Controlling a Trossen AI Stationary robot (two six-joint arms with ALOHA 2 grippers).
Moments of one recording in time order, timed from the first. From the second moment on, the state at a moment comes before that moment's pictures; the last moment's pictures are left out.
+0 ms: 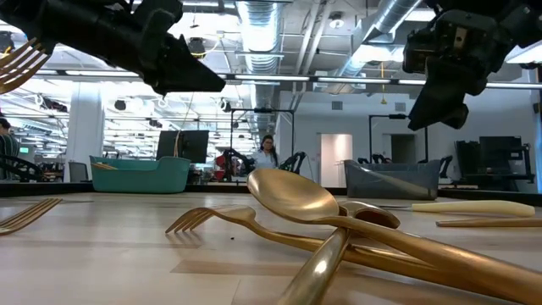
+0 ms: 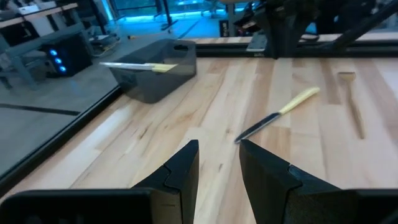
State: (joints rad) left arm -0.23 1.26 0.46 0.49 -0.59 -0.06; right arm 0.07 0.97 0.54 -0.31 0.02 0.62
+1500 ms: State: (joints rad) left arm -0.24 0.68 0.34 0.31 -0.48 -0.01; right arm 0.12 0.74 0.63 -0.39 -0.08 0.30
